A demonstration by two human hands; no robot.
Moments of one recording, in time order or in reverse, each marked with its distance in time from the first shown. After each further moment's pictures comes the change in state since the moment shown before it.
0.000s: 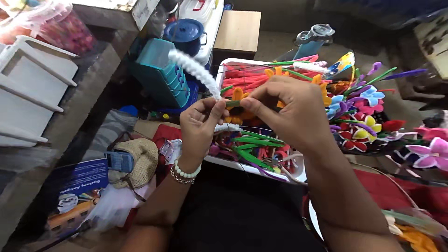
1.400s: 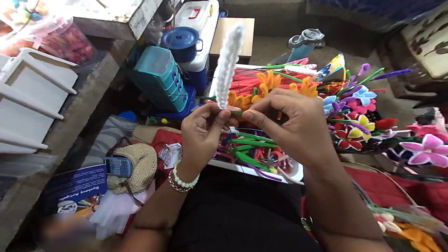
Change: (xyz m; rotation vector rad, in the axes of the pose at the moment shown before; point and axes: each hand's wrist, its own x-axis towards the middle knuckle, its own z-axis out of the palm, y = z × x) left_hand -0.004 0.014 0.013 0.151 -0.137 0.193; right_hand -0.023 -0.004 -0.010 0.044 0.071 0.017
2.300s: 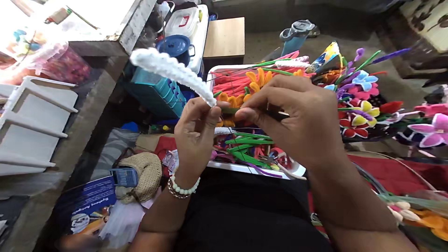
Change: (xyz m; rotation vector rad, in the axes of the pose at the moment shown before) left_hand 0.008 0.010 0.008 0.079 0.023 0.077; right_hand 0.002 -0.016 -0.018 -0.111 0.099 -0.109
